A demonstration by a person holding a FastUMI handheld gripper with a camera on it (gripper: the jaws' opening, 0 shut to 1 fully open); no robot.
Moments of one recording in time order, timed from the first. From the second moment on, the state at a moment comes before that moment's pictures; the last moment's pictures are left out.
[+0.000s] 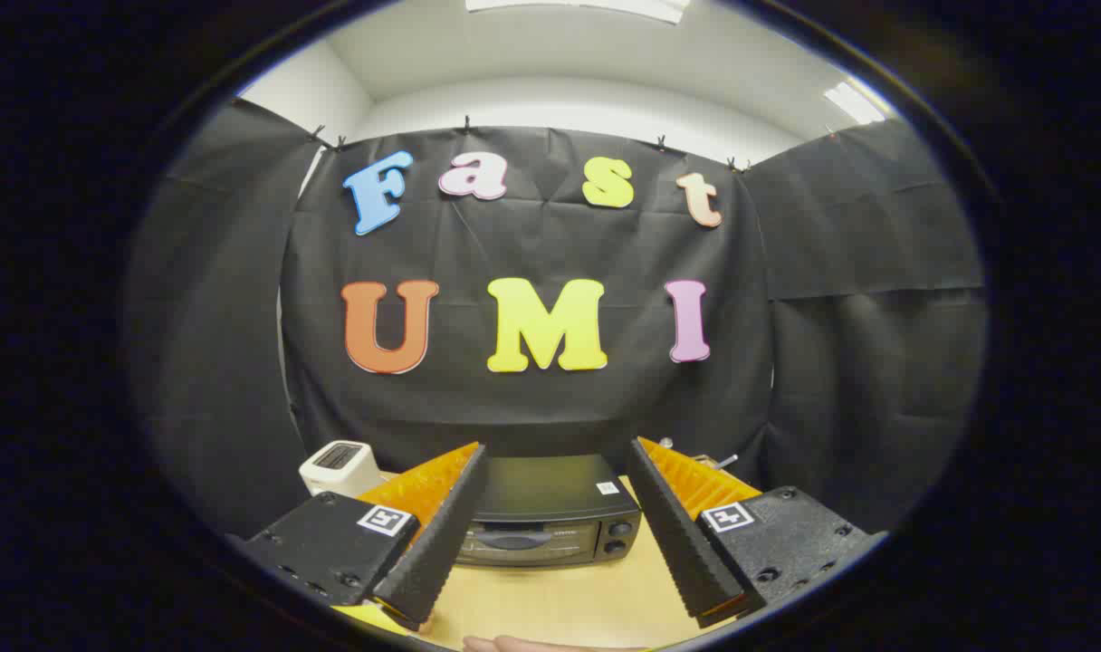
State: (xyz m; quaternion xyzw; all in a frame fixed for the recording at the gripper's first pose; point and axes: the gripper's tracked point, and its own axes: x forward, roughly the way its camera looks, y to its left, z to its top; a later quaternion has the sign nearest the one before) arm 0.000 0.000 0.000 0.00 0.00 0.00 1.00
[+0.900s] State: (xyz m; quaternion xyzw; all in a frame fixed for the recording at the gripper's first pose) arm 0.064 0.019 -0.068 -0.03 0.02 0.02 1.00
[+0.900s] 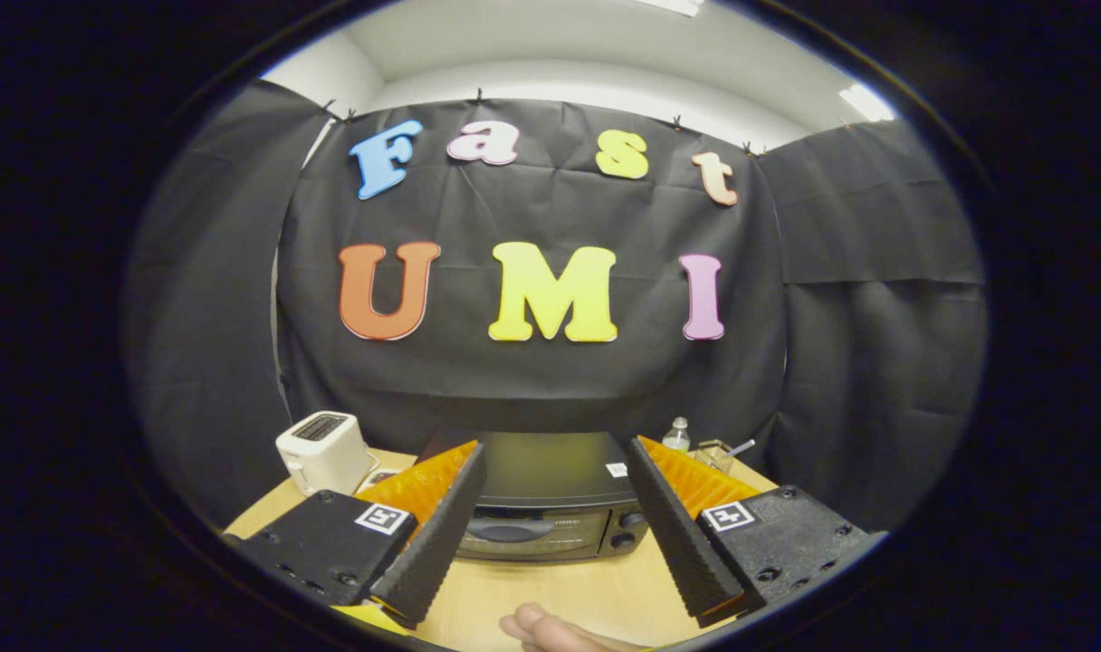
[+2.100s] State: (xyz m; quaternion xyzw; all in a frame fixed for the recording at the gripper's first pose) arm 0.180 0.061 -0.230 -0.01 0.21 0.05 0.98
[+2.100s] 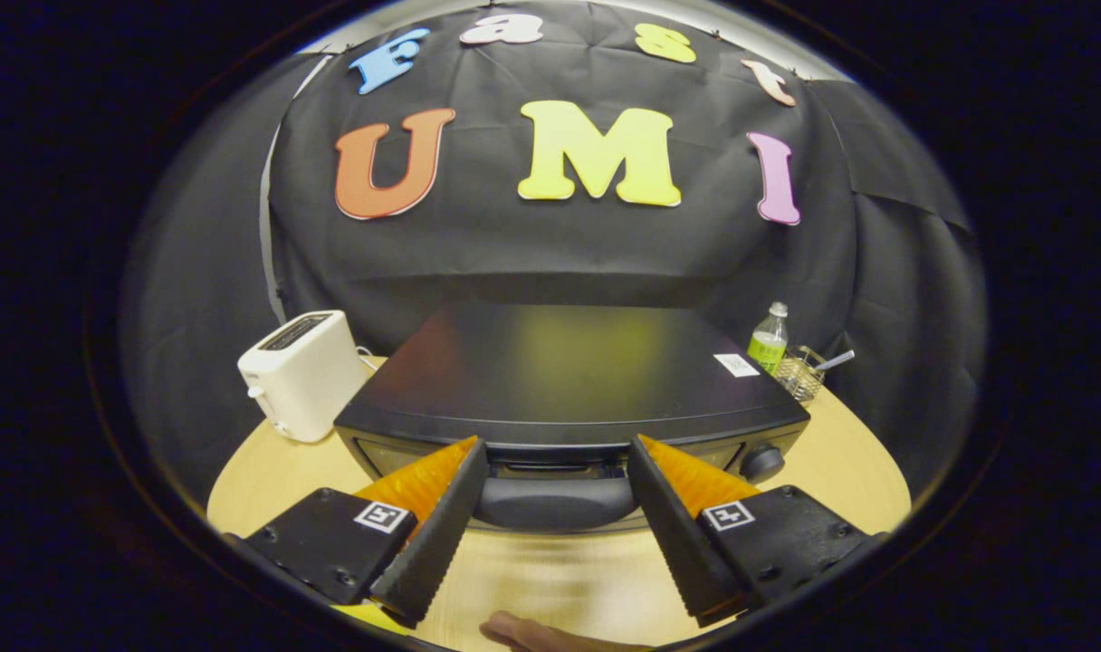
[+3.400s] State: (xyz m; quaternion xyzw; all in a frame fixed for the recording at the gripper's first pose) arm 0.060 0.040 -0.333 -0.01 0.24 0.06 0.97
